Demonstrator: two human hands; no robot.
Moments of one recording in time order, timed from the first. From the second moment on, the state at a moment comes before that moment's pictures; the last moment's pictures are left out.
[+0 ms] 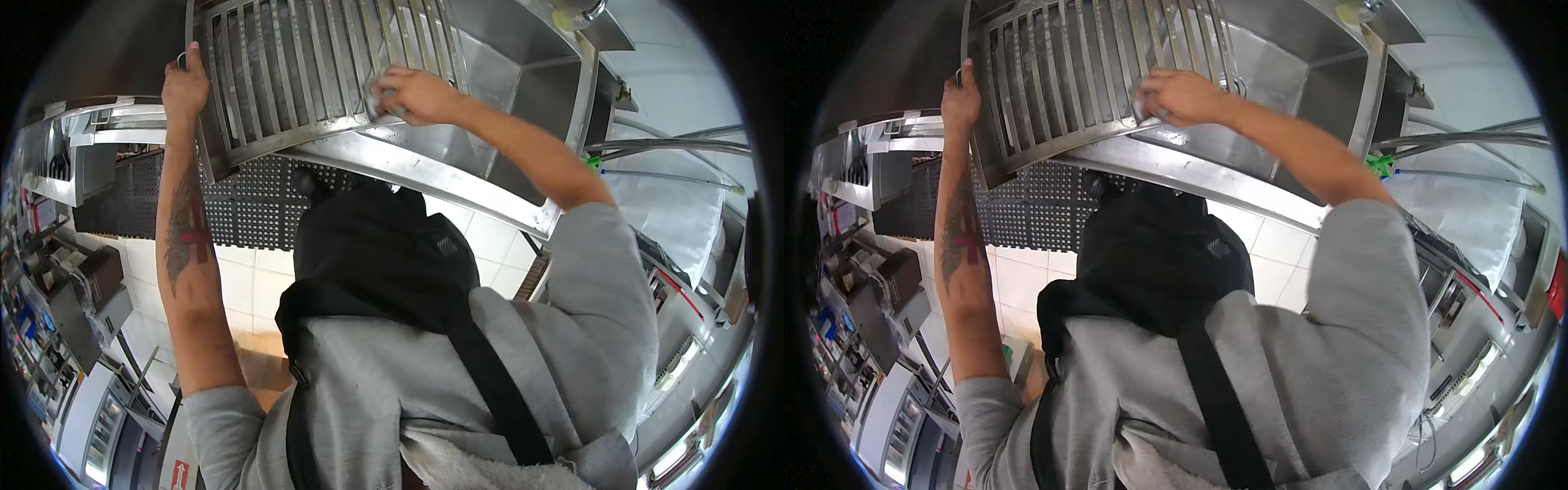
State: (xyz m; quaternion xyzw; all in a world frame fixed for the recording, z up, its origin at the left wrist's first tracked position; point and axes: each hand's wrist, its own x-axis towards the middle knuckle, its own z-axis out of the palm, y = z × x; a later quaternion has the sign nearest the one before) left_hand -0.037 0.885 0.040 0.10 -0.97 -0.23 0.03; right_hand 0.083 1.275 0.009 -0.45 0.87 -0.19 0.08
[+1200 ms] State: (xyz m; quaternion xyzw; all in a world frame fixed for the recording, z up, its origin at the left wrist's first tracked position) left_hand -0.041 0.889 0.048 0.09 -0.98 -0.16 0.01; right_hand 0.067 1.281 -0.007 -0.36 0.93 -0.07 -0.07
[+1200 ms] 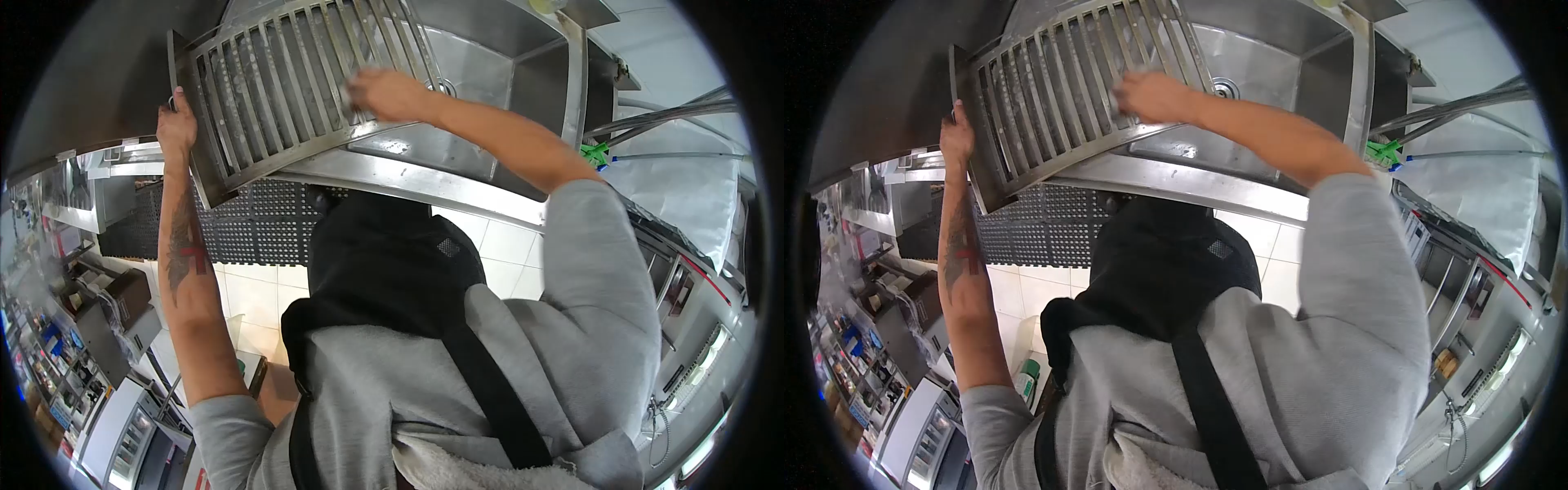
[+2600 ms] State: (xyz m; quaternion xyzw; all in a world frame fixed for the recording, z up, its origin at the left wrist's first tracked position) left_hand -0.045 0.874 0.018 0.05 -0.97 -0.21 0.08; right_hand 0.011 1.214 -0.008 0.04 0.98 -0.14 -0.12
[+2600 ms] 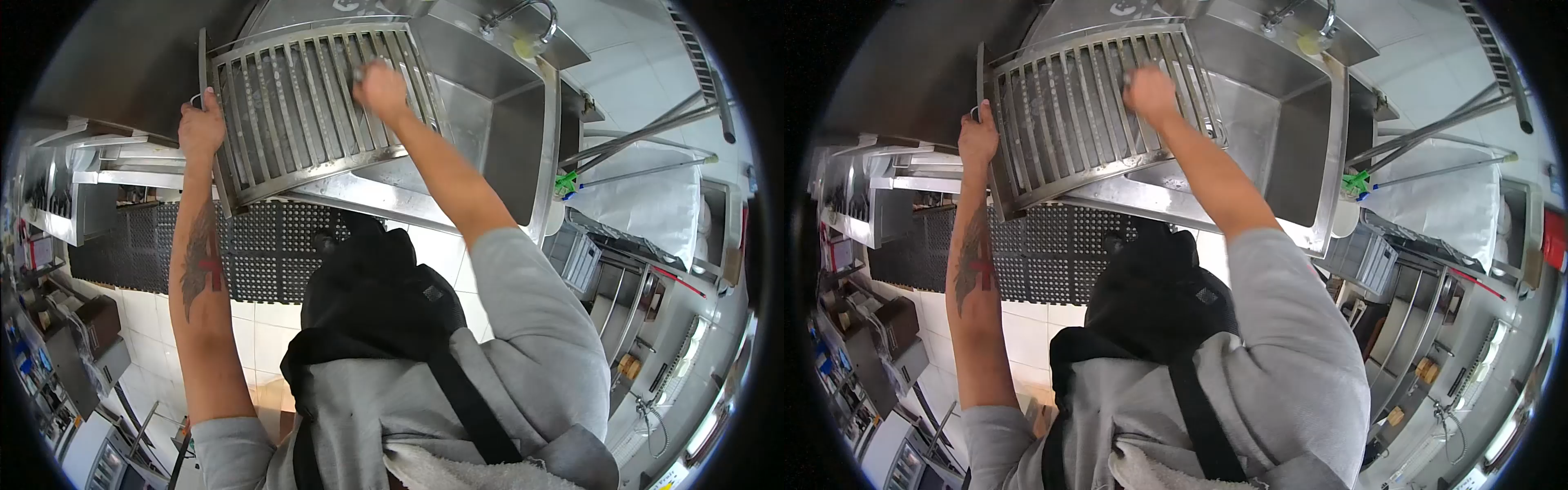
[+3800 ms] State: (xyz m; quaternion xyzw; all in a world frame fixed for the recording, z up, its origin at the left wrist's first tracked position) left_hand -0.026 0.897 0.056 0.06 -0.96 -0.26 0.04; right_hand -0.064 1.220 -0.024 0.04 0.98 -0.16 -0.14
